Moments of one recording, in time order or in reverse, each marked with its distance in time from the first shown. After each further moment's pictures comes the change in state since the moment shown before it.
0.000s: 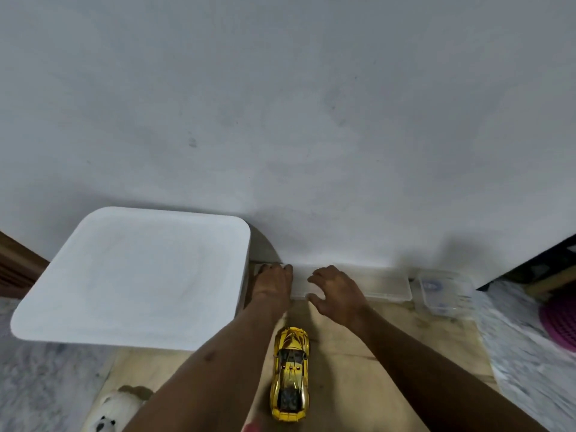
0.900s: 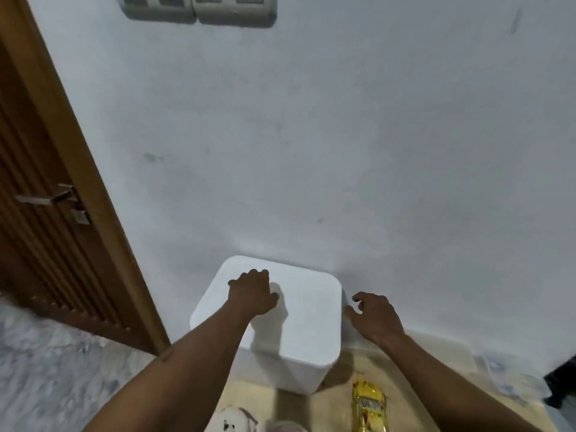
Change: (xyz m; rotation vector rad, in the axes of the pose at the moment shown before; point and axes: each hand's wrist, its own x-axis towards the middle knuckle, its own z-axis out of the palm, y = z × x) left_hand -0.127 -0.238 -0.056 -0.296 0.287 -0.287; right_hand 0.013 -0.168 -0.107 0.279 0.097 0.398
